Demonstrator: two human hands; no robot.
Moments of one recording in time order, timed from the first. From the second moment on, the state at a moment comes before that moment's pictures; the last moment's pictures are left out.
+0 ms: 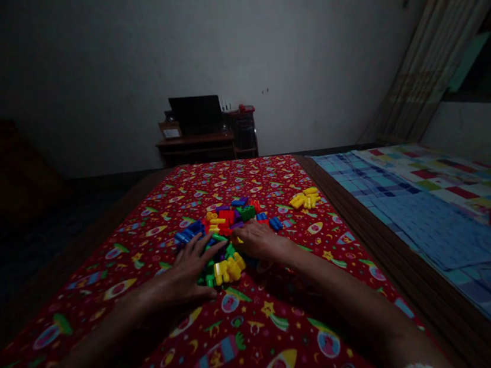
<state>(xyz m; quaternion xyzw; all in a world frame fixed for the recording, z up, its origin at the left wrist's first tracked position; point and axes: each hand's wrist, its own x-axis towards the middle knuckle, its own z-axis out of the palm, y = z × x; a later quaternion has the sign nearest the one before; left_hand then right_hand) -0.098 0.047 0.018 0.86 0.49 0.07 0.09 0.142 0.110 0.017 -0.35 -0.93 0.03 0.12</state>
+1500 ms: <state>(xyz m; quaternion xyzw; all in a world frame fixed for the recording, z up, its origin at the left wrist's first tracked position) -0.072 0.055 -0.002 0.82 0.51 0.25 -0.08 0.206 0.150 0.076 -0.47 -0.82 0.13 0.31</state>
